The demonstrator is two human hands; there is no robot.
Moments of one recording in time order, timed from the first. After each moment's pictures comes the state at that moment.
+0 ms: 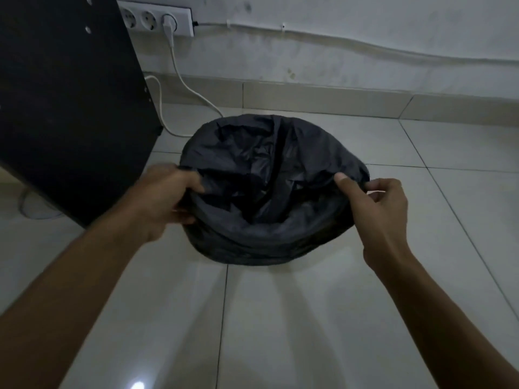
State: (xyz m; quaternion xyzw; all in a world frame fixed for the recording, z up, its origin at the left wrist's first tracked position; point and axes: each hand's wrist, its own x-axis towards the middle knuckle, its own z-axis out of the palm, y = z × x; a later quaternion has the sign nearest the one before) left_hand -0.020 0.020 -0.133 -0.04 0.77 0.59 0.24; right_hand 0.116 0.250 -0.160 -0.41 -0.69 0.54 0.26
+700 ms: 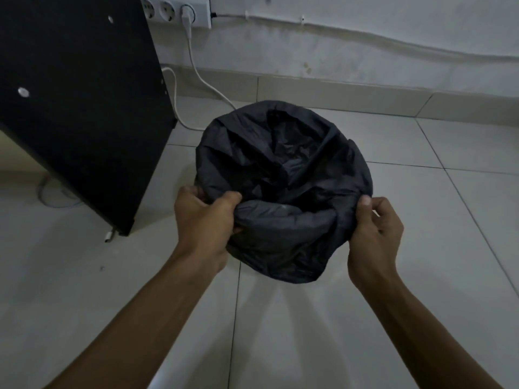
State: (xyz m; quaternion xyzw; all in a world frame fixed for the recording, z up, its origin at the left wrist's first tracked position) left_hand 0.030 0.043 -0.162 -0.17 0.66 0.72 0.09; right_hand 0.117 0.221 -0.206 -0.32 -0.63 0.62 0.33
